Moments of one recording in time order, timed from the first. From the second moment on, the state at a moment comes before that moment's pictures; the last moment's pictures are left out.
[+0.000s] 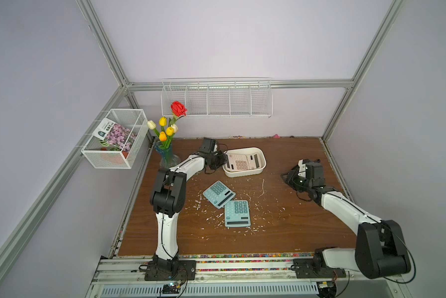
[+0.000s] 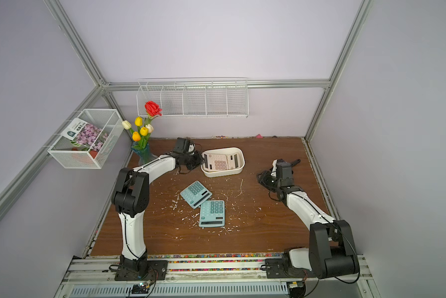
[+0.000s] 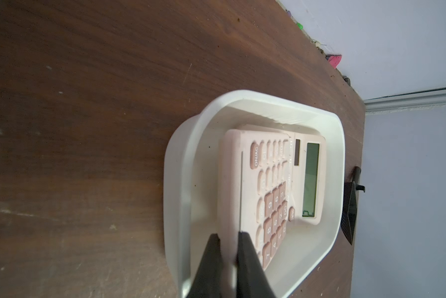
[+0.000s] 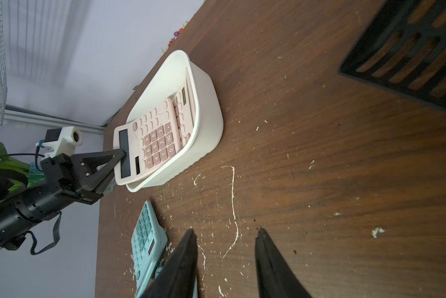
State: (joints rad) left arm -0.38 2.09 1.55 -0.29 0.37 -0.72; right arm 0.12 1.34 0.73 -0.08 -0.33 0.71
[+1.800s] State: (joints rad) left arm -0.39 2.01 1.59 -0.42 0.29 -0.66; right arm 0.15 1.34 0.73 -0.08 -0.34 0.70
